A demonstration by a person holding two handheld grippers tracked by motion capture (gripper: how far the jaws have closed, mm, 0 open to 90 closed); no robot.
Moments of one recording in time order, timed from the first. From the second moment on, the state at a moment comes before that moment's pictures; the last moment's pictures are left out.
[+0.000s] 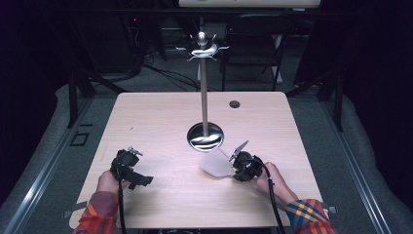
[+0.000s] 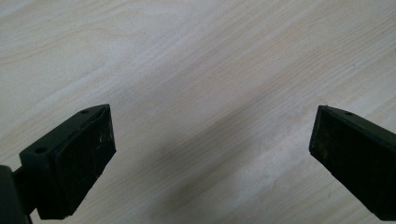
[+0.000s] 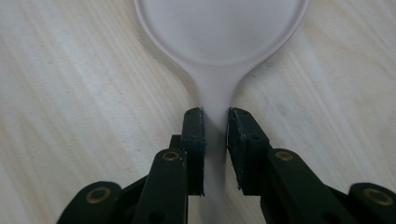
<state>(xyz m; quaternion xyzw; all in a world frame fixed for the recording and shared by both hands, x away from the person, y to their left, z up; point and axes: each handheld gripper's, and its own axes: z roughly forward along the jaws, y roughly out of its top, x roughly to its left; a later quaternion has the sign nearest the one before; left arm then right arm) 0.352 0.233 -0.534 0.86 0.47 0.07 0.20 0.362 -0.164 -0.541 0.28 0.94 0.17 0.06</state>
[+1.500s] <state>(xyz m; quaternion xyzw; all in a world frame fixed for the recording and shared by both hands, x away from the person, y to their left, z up) 0.351 0.233 -0.534 0.86 0.46 0.07 0.20 0.345 -0.219 -0.537 0.35 0.93 0.03 0.07</state>
